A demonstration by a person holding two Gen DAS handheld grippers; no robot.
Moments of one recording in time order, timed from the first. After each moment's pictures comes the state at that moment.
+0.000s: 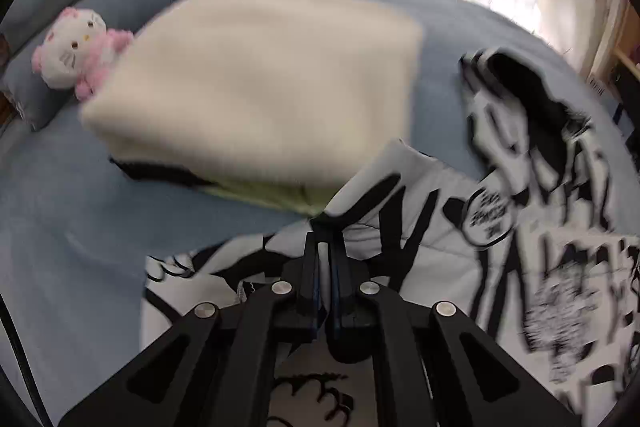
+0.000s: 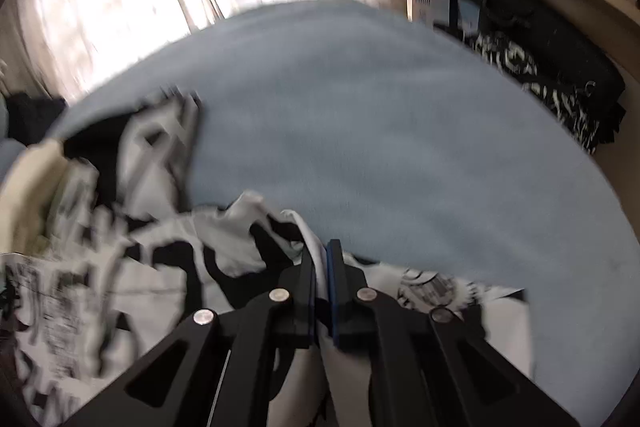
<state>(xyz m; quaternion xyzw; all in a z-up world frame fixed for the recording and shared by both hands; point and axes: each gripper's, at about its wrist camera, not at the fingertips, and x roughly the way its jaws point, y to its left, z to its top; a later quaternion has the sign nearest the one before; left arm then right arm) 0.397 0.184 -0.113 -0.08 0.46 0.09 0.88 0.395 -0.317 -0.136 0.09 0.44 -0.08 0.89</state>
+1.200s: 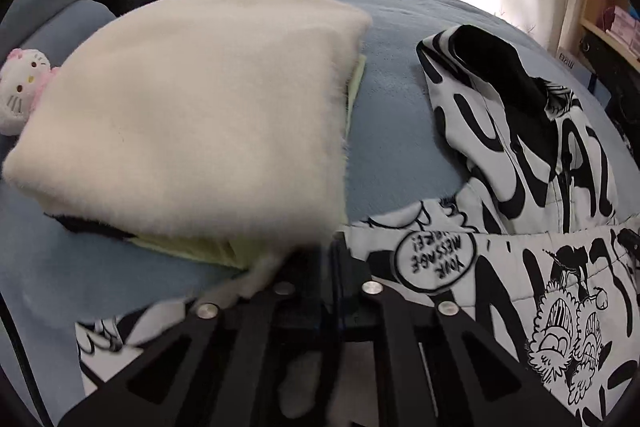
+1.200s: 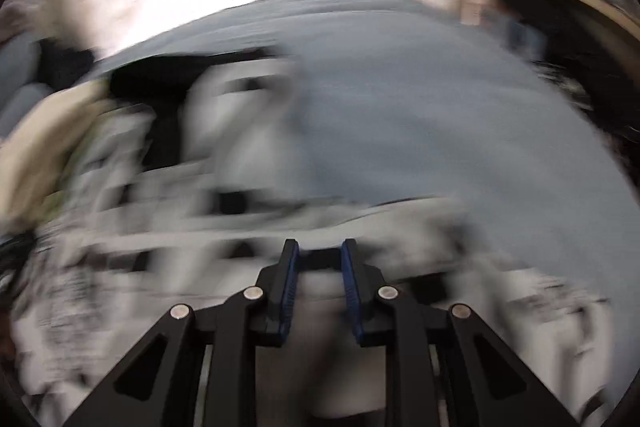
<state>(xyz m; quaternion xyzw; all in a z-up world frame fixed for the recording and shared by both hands) 0.436 0.159 -0.132 -0.04 0.43 0.02 0.90 0.416 -0.247 -0.148 0.05 0.43 -0.04 0.90</state>
